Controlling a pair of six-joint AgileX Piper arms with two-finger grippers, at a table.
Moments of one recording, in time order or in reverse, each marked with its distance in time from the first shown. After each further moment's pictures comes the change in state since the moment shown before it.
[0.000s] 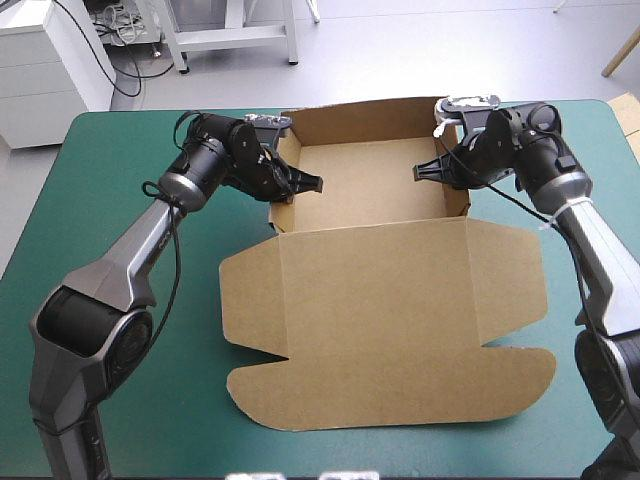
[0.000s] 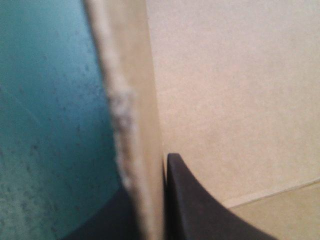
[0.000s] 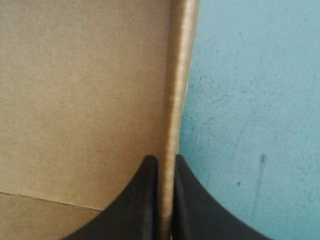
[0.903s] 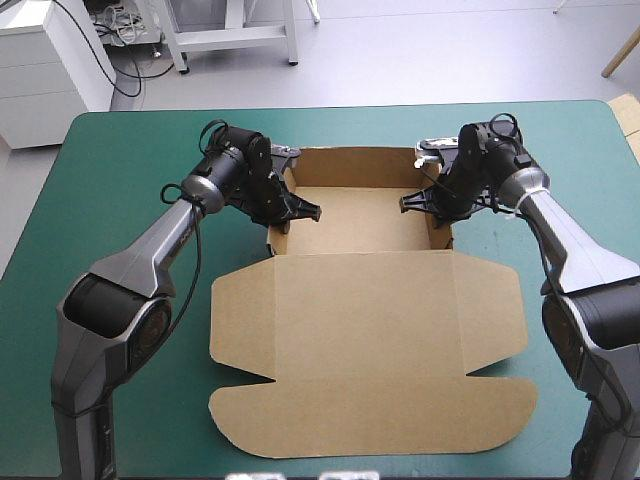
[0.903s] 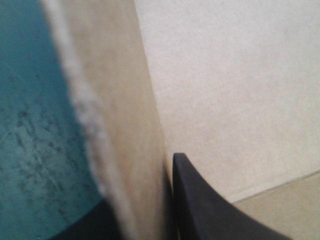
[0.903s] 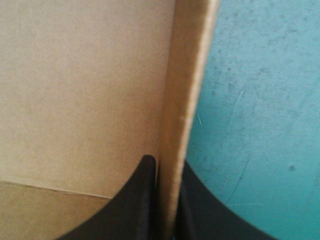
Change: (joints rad) left arm 0.000 0.096 -0.004 0.028 0.117 0.058; right arm 0.000 0.181 0.000 0.073 0.102 -0.027
